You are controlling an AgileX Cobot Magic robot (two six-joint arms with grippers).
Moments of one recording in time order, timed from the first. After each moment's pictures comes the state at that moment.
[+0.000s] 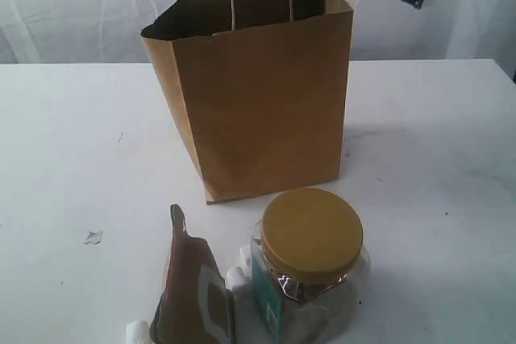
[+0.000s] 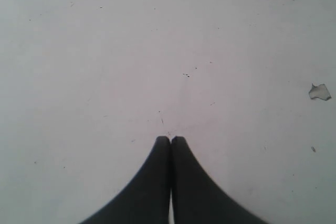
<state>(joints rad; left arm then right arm) 0.03 0.23 0.02 0.24 0.30 -0.18 0.26 1.69 -1.83 0.56 0.92 -1.07</state>
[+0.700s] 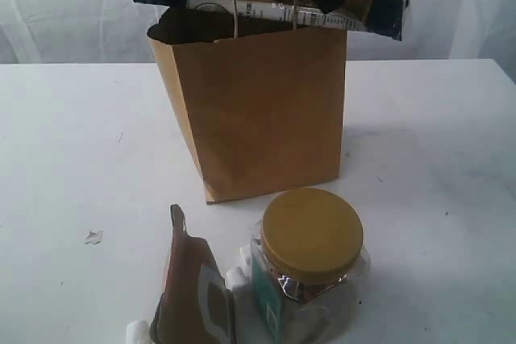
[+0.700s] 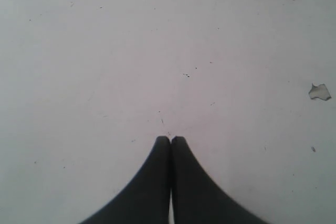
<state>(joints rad) 0.03 0.23 0.02 0.24 0.30 -0.18 0.26 1.77 -1.82 0.74 1.06 -1.38</state>
